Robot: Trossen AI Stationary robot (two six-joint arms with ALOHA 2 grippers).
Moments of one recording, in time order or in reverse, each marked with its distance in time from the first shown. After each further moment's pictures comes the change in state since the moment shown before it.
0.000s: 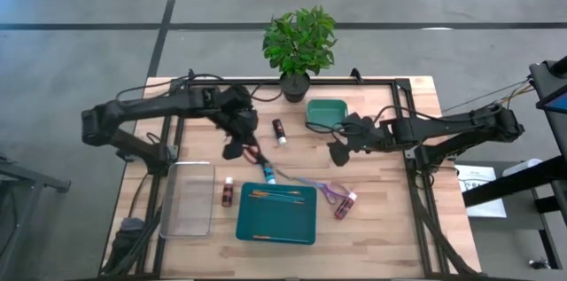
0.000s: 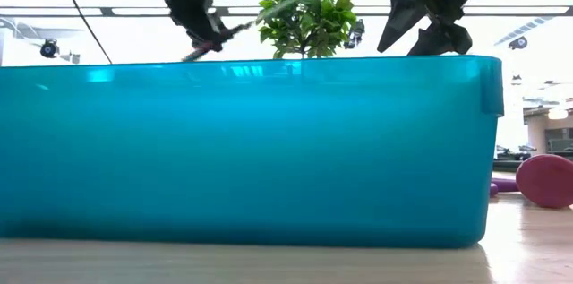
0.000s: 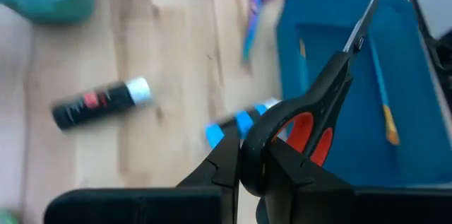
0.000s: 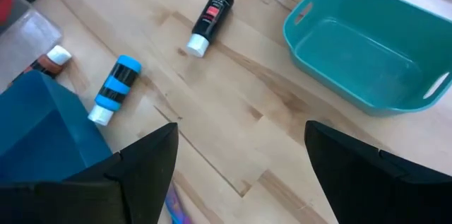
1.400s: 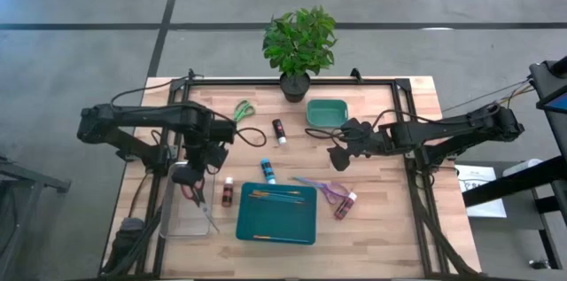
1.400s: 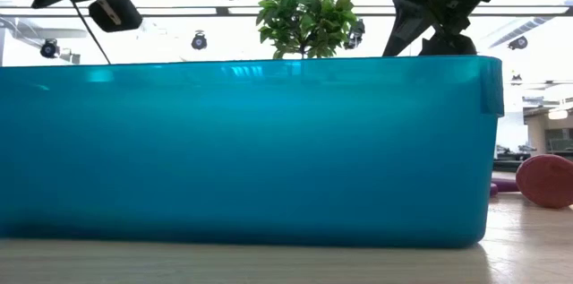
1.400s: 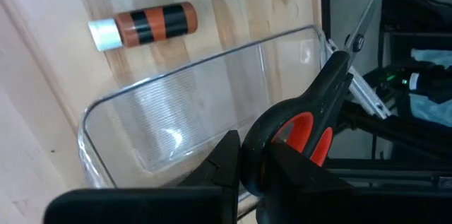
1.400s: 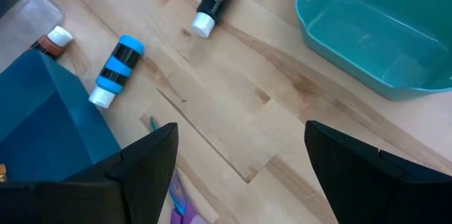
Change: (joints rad) left arm -0.242 -0.024 0.073 -0.751 0.144 0.044; right arm 0.020 0.000 -0.063 0.054 -0.030 0.018
